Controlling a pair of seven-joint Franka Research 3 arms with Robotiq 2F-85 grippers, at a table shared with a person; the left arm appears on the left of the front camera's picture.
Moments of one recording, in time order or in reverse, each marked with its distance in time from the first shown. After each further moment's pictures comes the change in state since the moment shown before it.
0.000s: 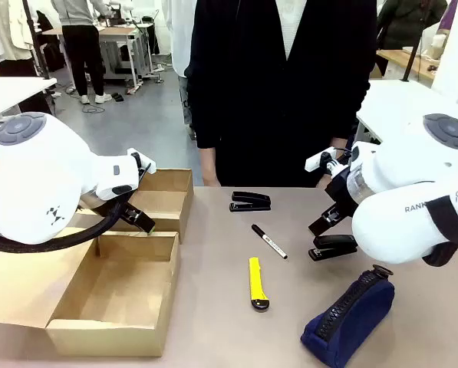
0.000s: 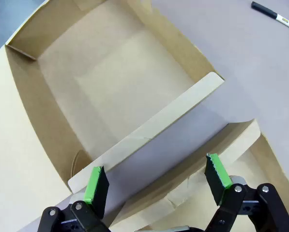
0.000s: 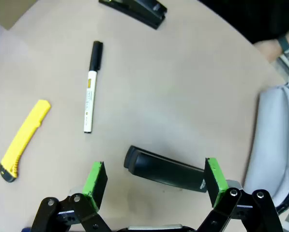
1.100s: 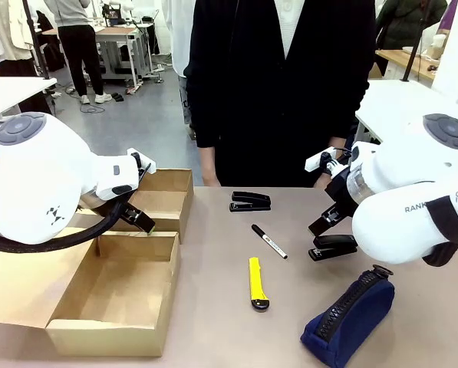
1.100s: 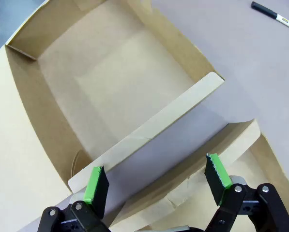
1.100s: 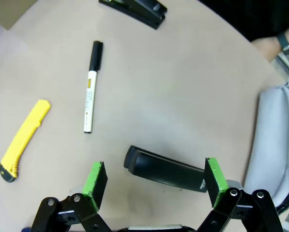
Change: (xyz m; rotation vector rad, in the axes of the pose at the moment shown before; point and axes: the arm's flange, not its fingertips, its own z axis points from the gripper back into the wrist) left arm 0.000 0.000 0.000 0.000 0.000 0.000; right arm 0.000 0.000 0.000 0.000 0.000 0.001
